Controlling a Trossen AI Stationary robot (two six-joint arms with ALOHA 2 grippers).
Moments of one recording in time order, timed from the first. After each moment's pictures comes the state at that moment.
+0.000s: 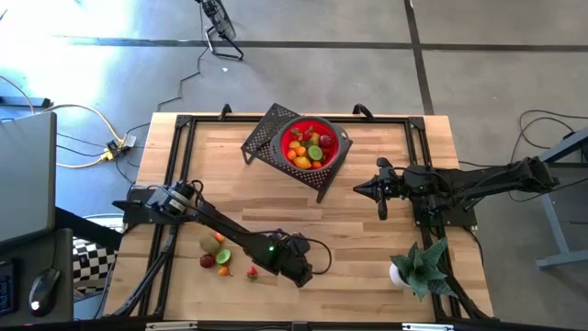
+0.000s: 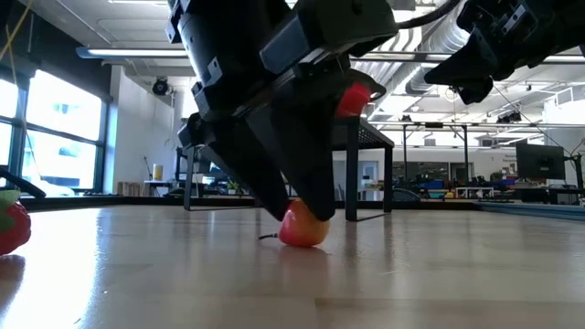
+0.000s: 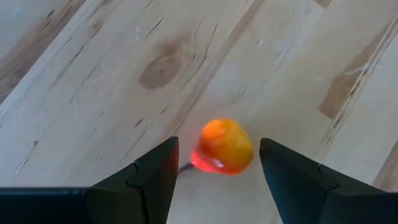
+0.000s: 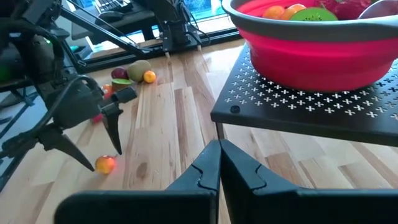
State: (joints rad) left arm -0.46 2.13 1.61 -0.64 -0.36 -1.03; right arm 0.05 0.66 0.36 -0.01 0.13 0.24
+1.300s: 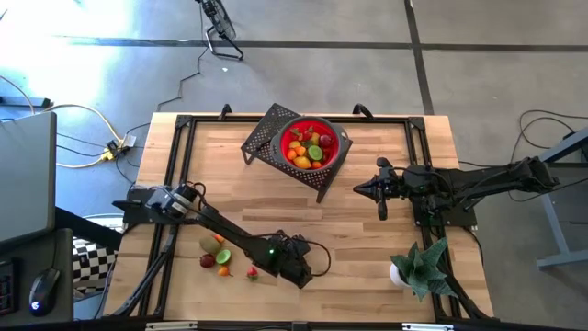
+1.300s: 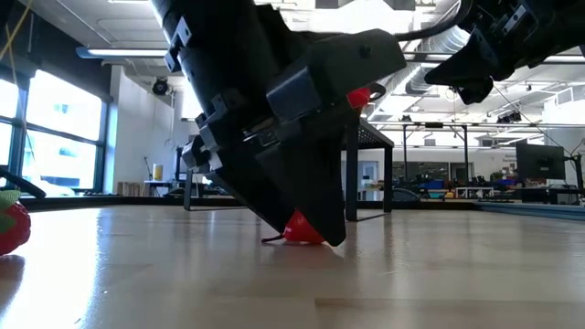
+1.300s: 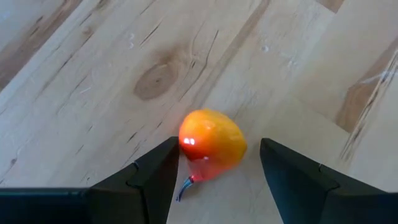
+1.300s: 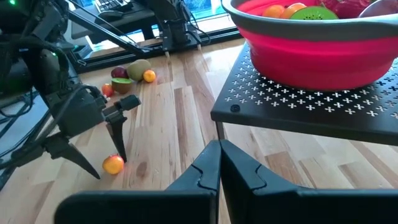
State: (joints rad) left arm -0.46 2.17 1.57 -0.54 -0.41 -1.02; right arm 0.05 0.66 0.36 -0.01 0.13 0.24
